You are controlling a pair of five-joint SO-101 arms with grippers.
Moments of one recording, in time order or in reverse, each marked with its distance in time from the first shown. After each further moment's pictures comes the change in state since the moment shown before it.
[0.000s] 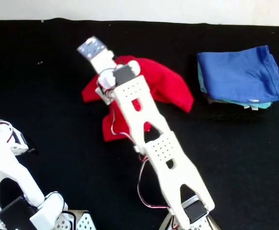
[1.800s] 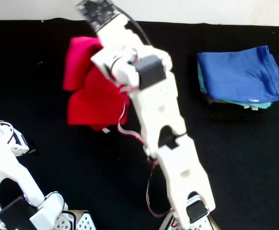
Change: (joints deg) left arm 0.0 0.0 0.4 0.0 0.0; right arm 4.0 -22.9 -4.0 0.8 0.1
